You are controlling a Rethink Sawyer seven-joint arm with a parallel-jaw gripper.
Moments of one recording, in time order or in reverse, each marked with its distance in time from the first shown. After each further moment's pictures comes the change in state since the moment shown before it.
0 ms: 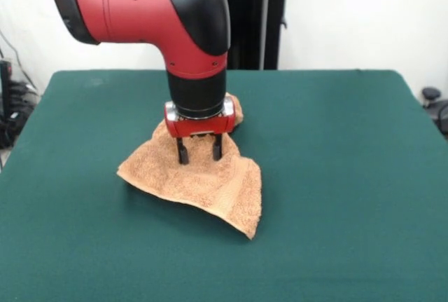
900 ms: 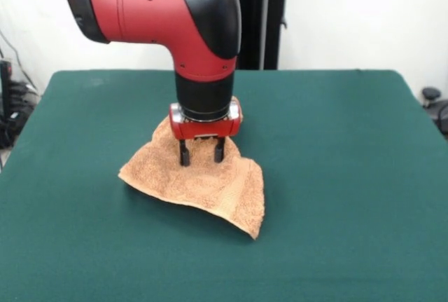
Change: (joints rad) arm 0.077 0.012 -0.076 -0.025 0.032 -0.027 0.000
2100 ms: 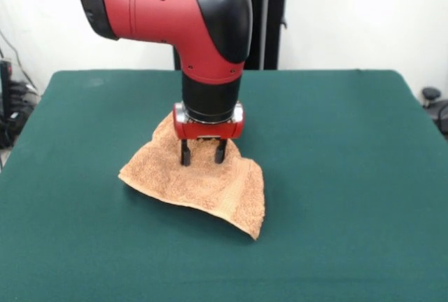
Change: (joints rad) arm 0.091 0.020 -0.105 -0.032 0.086 -0.003 0.000
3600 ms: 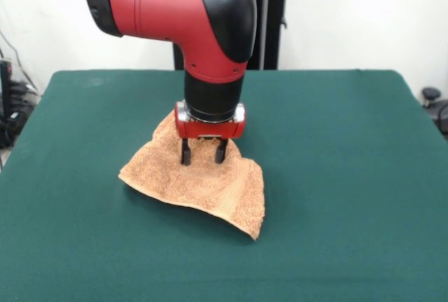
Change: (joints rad) arm 0.027 0.003 -0.033 0.000 0.023 -0.015 0.000
